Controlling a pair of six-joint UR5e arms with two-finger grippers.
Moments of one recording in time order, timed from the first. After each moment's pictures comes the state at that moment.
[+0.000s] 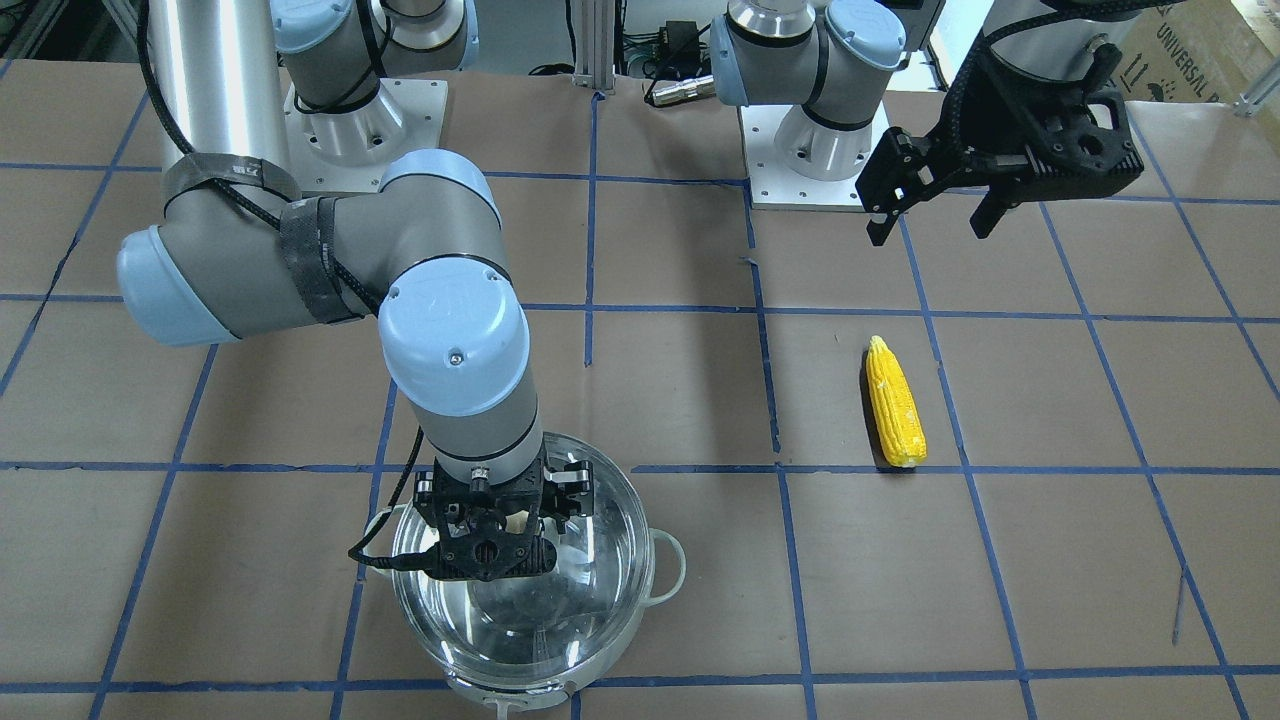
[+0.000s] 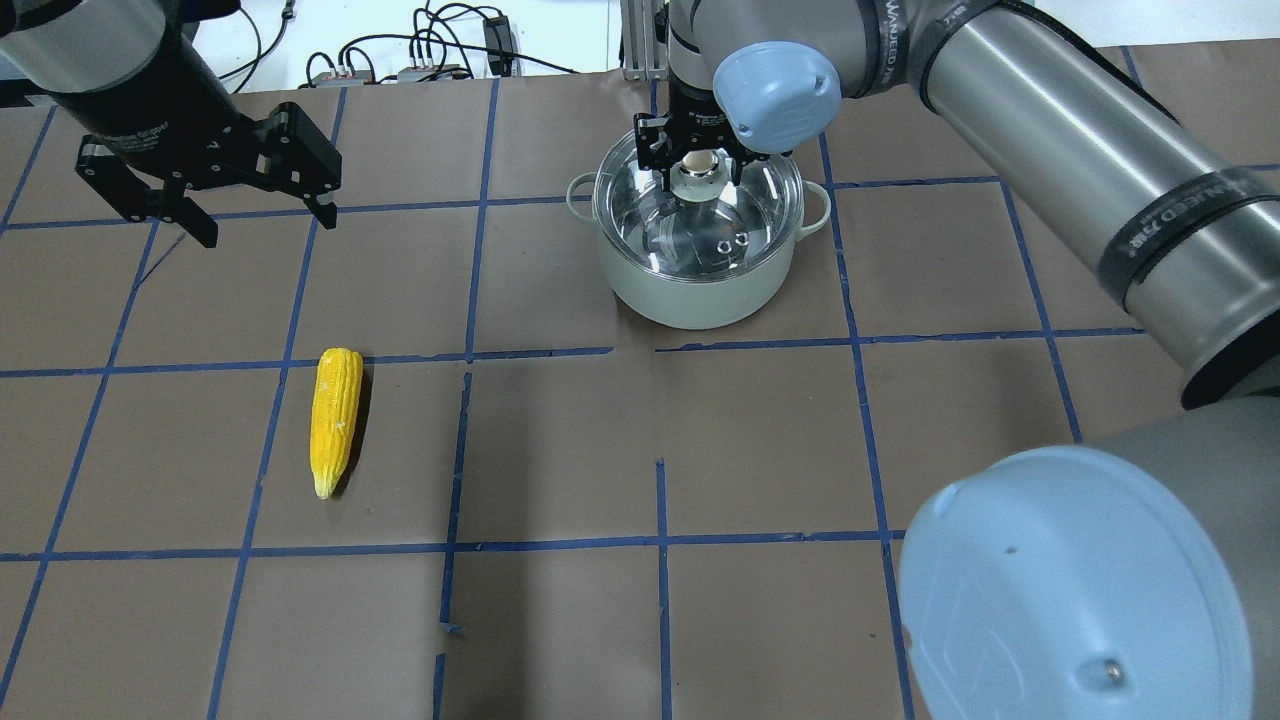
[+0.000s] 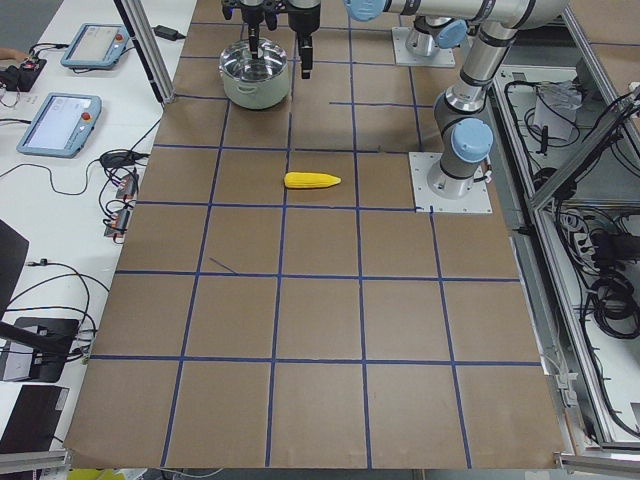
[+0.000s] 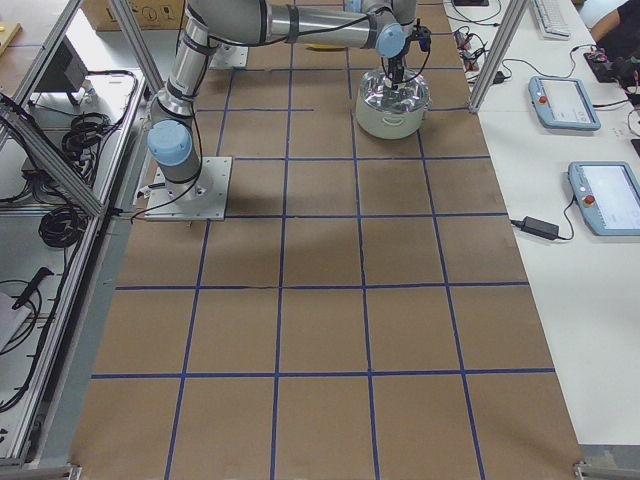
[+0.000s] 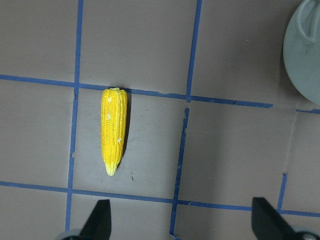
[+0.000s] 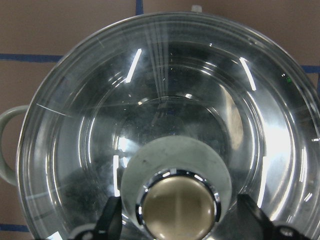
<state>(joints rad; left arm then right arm) -1.49 -1.54 -1.51 -1.65 1.57 -0.04 1.83 -1.00 1.22 -1.87 -1.56 0.20</state>
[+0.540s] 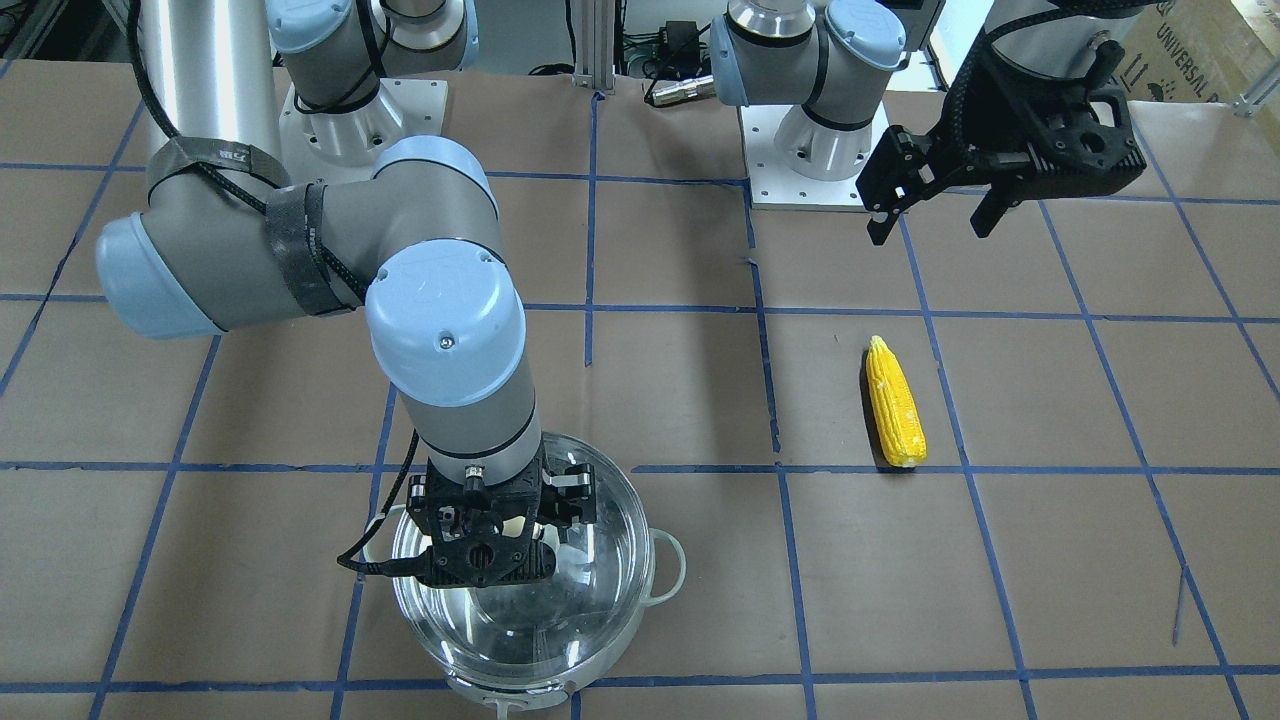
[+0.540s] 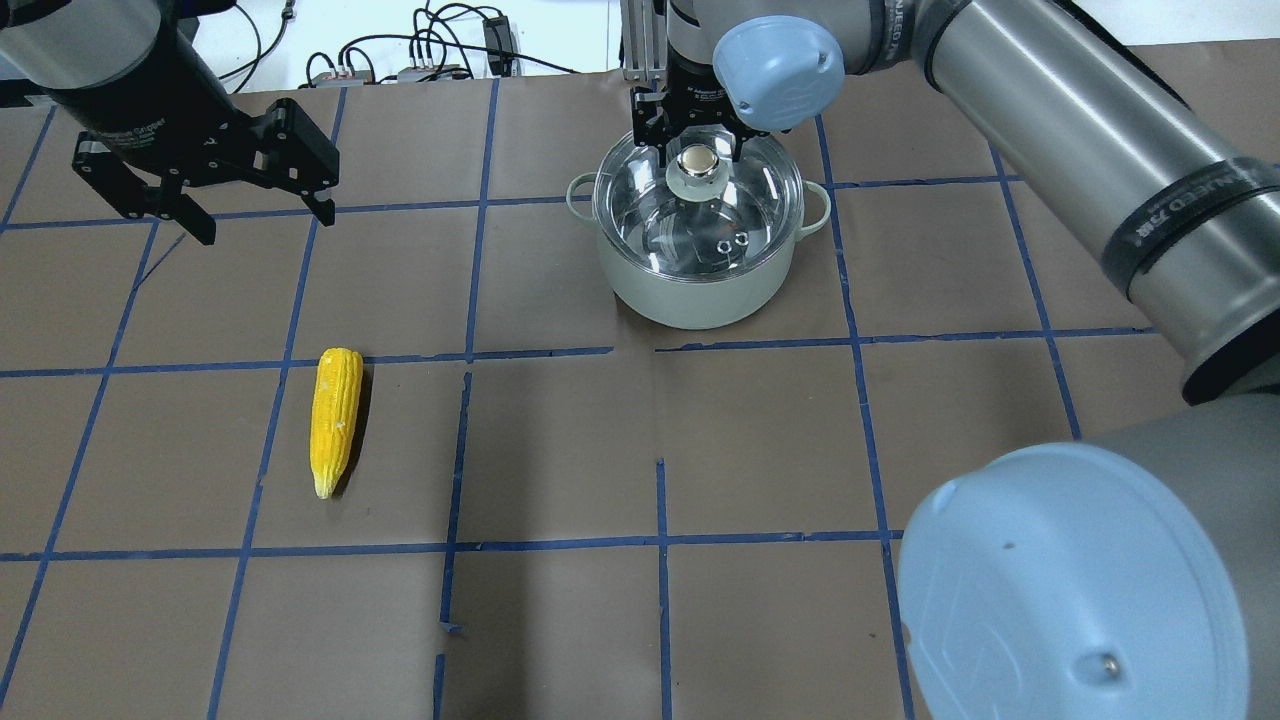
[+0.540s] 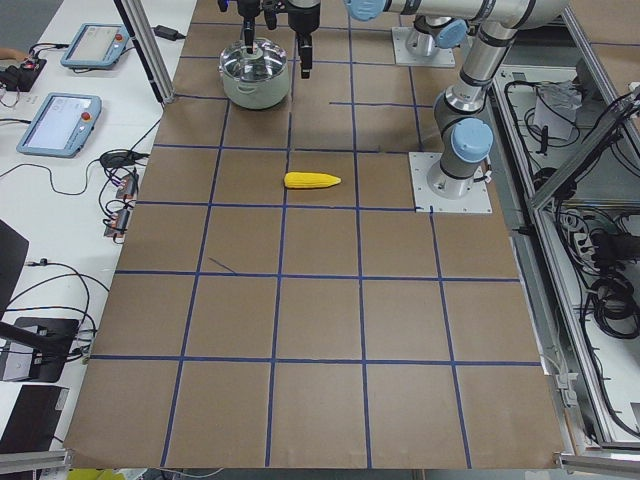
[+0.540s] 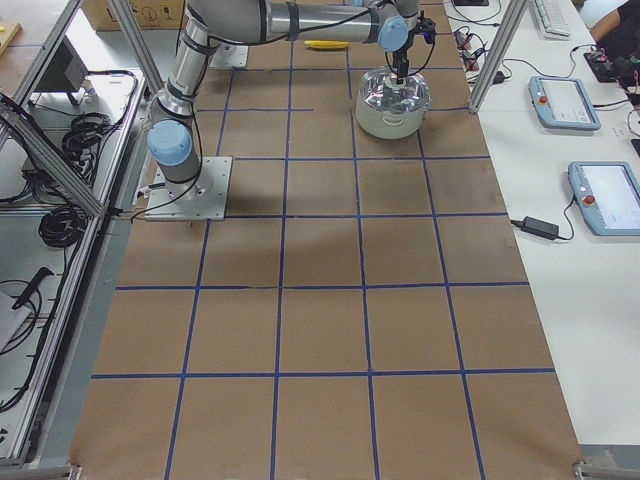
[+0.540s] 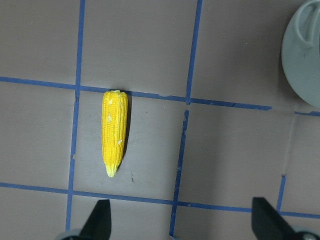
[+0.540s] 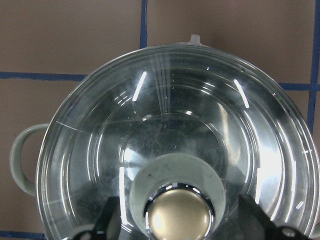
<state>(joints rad) -1.49 -1.54 -1.51 -1.65 1.56 -0.04 1.82 -0.99 1.17 -1.86 -1.56 0.20</state>
